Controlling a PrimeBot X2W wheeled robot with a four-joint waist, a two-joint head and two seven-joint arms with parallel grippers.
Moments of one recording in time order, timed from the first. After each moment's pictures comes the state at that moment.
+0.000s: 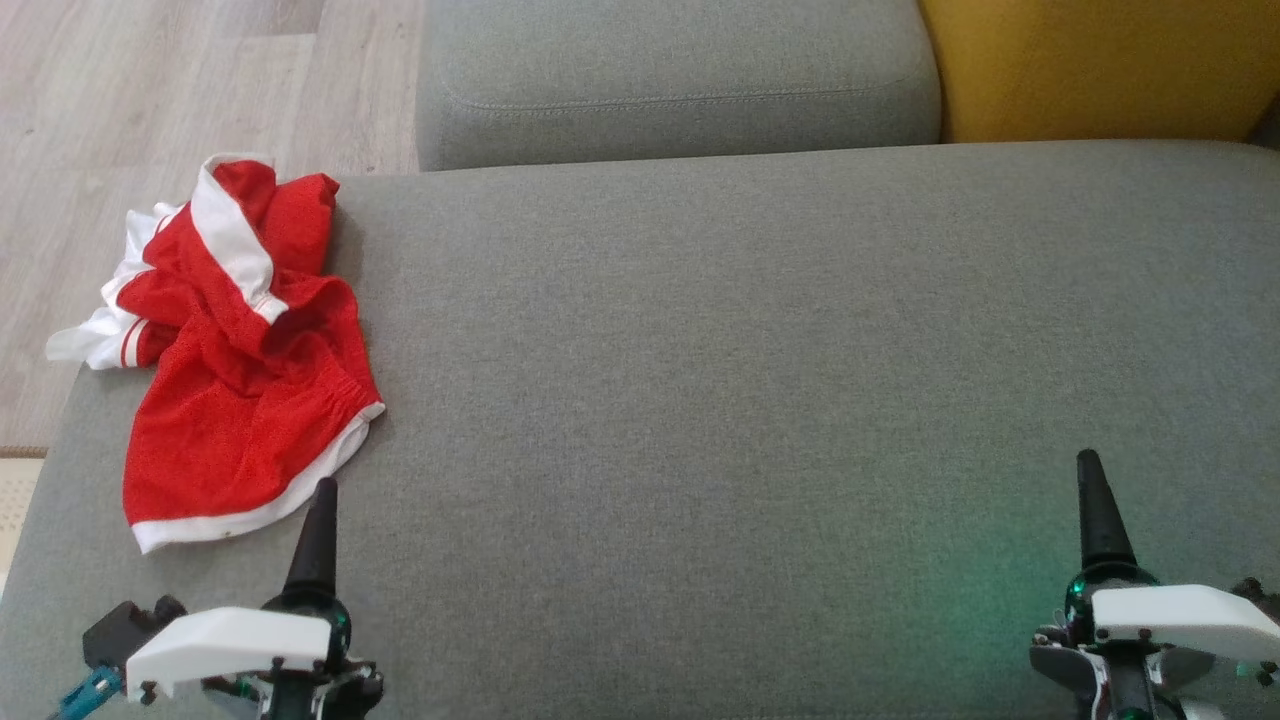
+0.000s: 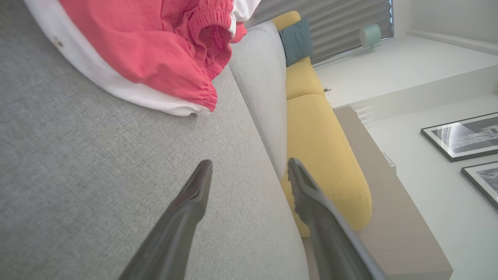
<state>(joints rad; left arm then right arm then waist) 0.04 0.03 -0.02 0.25 -1.24 -0.05 -0.01 0.02 -0.04 -0.05 0.27 1.28 0.12 -0.01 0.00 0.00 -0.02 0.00</state>
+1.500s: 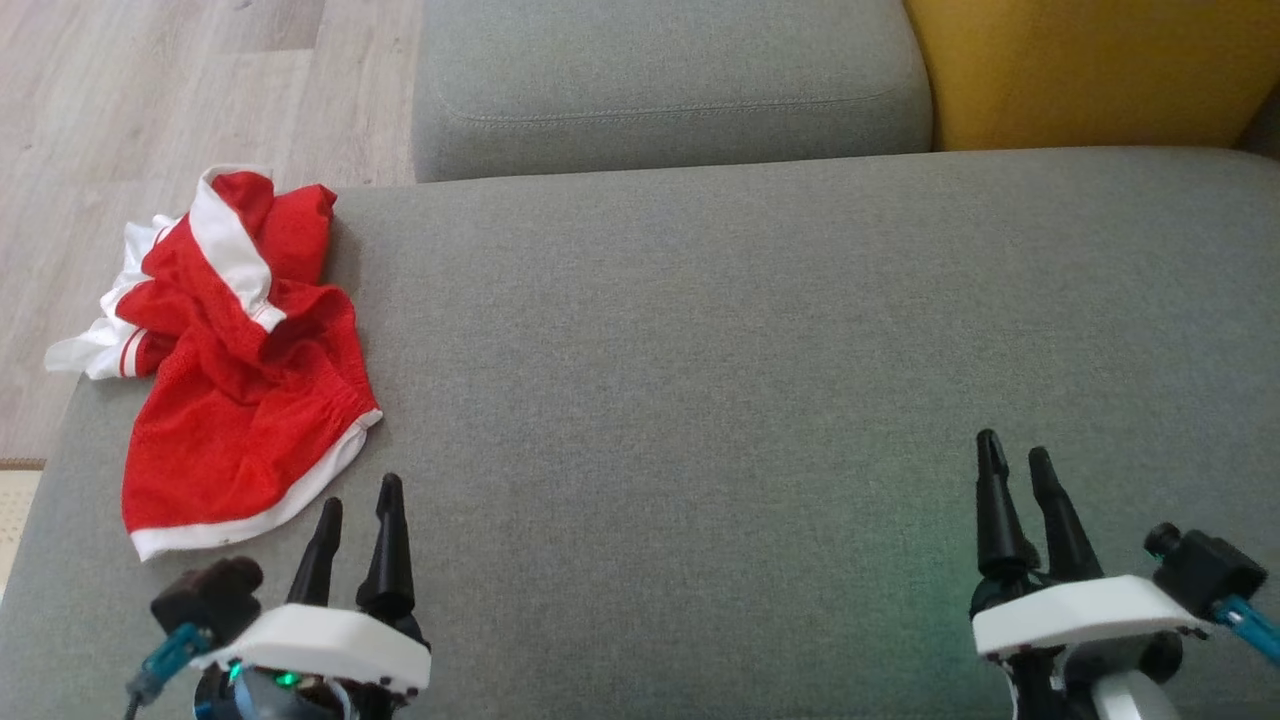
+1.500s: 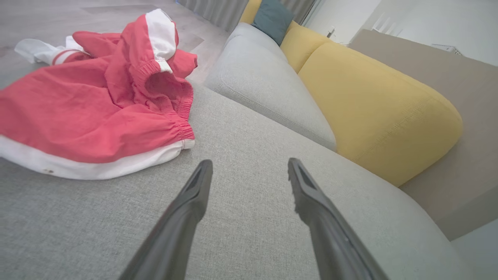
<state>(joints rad) 0.06 0.03 -0.13 0.18 -0.58 0.01 -0.14 0.03 -0.04 0.08 0.21 0.68 0.12 -0.14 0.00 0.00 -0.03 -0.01</state>
